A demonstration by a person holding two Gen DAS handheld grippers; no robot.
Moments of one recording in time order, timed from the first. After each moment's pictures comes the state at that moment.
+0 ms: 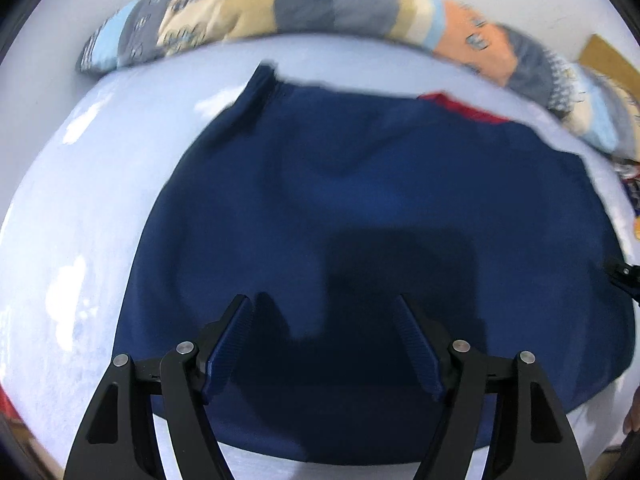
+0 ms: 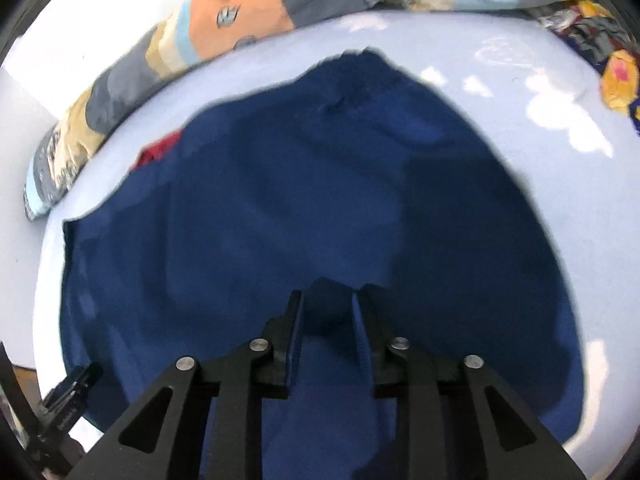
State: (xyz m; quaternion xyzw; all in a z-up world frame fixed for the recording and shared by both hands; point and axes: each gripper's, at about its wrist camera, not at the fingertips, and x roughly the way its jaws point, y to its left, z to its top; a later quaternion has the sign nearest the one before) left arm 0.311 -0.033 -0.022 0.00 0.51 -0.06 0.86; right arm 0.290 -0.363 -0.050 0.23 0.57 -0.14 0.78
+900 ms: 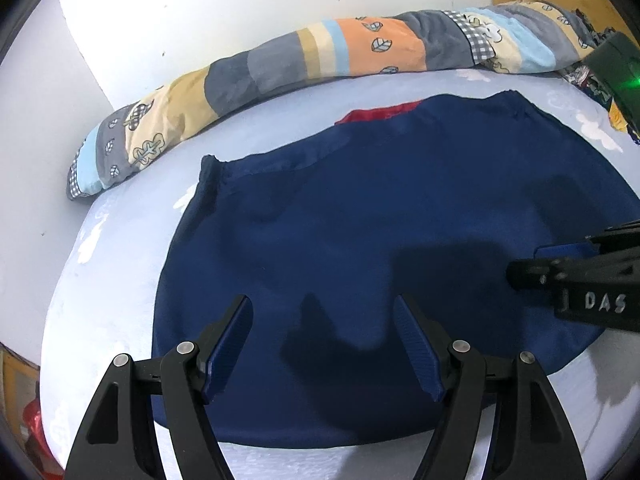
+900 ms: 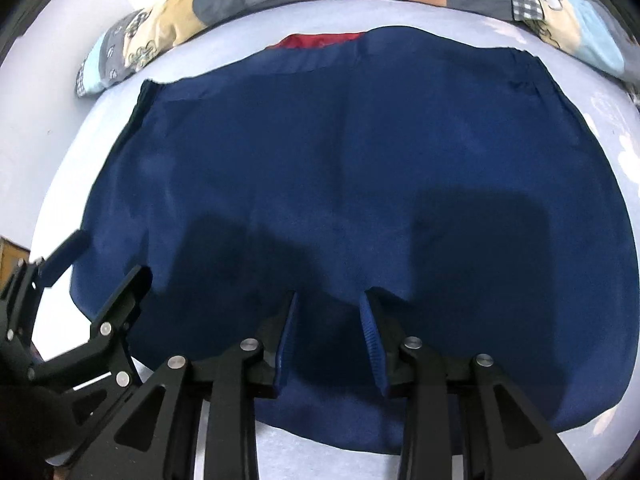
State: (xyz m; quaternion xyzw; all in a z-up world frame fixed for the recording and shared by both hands) left arm 0.249 -0.080 -0.012 0.18 0.41 -0.11 0.89; right arm 0.279 -0.249 -0.054 0.13 0.63 0.00 0.77
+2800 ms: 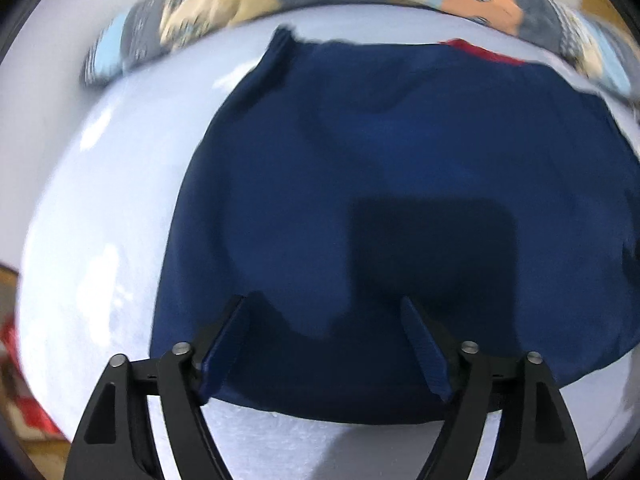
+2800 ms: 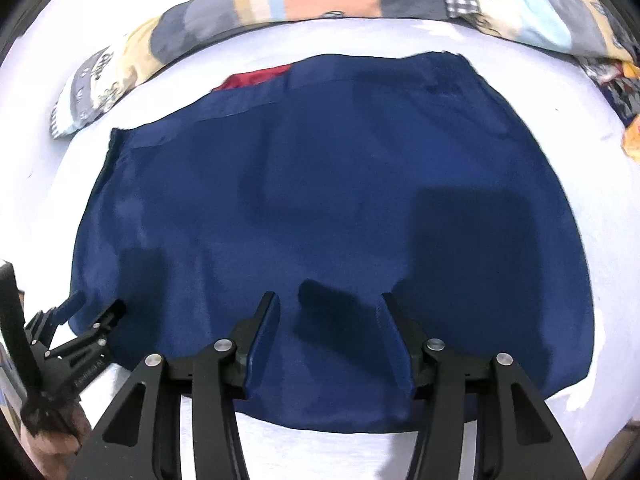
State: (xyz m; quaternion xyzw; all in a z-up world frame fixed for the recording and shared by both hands) left arm 0.299 -0.004 -0.050 0.06 0.56 -0.04 0.82; right arm 0.268 -0.284 -0.036 0.15 0.61 -0.08 0.77
